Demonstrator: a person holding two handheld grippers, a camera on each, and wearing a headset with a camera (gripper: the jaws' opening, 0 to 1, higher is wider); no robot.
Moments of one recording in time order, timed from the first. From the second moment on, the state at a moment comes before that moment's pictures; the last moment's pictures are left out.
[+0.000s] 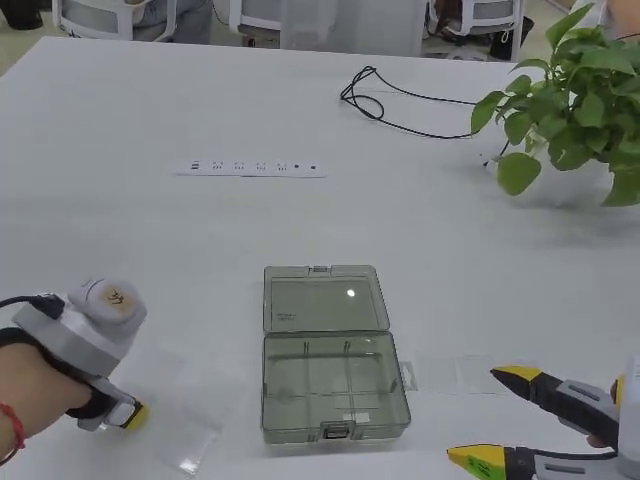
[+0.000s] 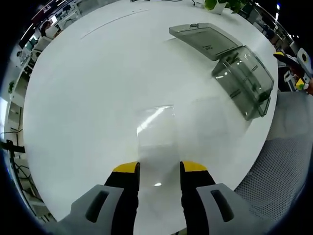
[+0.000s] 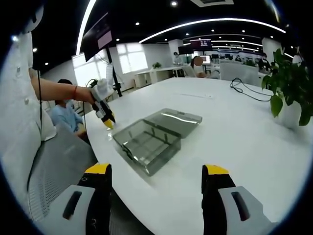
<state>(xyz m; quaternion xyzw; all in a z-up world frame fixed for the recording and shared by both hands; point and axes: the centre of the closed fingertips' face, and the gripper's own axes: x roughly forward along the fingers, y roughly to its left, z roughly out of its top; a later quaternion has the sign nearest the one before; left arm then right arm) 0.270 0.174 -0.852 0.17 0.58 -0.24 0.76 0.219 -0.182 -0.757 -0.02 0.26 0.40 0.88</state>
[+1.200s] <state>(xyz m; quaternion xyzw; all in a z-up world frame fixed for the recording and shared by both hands) 0.258 0.155 -0.840 0.06 0.54 -0.25 0.80 0.219 -0.172 -0.746 -0.02 0.26 0.41 0.87</state>
